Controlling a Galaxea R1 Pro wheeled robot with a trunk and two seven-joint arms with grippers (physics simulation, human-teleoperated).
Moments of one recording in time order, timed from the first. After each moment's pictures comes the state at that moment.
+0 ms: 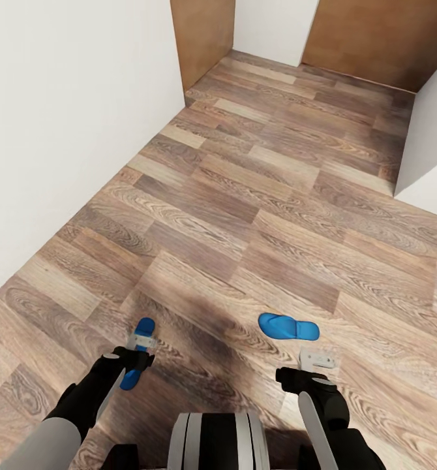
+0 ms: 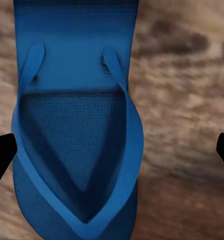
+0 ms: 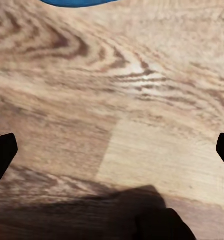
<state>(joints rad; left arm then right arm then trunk) -0.59 0.10 -0.13 -0.73 -0.06 0.43 -0.08 -0.20 0.11 0.09 -1.55 -0.24 0.87 -0.48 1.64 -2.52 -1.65</state>
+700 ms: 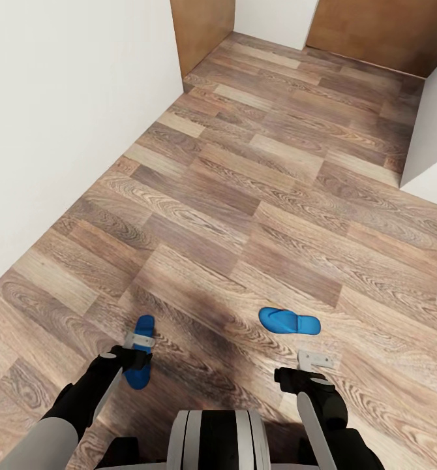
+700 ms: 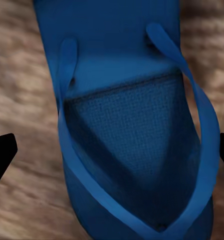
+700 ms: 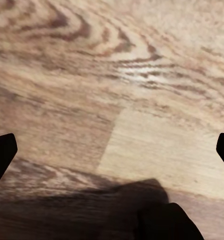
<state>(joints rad) -0.59 0.11 -0.12 -0.74 -0.06 0.42 -0.08 -0.20 0.11 0.10 -1.55 -0.24 0.87 -0.48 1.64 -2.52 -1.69</state>
